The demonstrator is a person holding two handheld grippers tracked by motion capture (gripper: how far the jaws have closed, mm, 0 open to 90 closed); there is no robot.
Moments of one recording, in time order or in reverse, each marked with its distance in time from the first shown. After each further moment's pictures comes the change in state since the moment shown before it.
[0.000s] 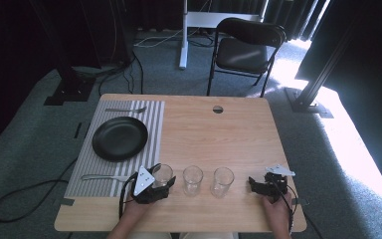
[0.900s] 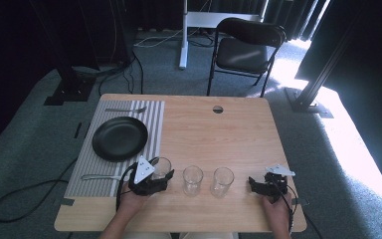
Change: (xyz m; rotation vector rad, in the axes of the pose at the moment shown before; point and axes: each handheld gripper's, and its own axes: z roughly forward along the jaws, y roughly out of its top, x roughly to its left) left arm 0.011 0.034 -0.003 0.081 0.011 0.012; right arm 0.000 0.000 0.000 0.000 0.000 0.000
